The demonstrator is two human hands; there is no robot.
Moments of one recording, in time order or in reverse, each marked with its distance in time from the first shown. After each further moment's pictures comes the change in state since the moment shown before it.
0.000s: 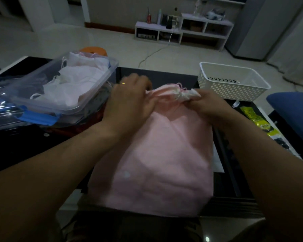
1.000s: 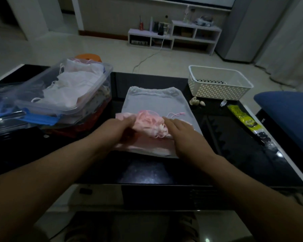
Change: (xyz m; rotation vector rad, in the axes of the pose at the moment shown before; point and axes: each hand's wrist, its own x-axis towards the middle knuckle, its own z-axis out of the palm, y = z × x) left_hand -0.056 -0.006 -0.002 -0.973 -0.404 -0.975; right_hand -0.091 0.030 0.053 -0.703 -0.134 -0.289
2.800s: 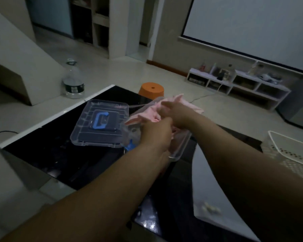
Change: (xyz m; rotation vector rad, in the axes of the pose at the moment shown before) left_hand -0.014 0.086 -0.121 -0.616 0.533 0.128; right_hand 0.283 -0.238 -0.064 -0.019 -0.146 -0.176
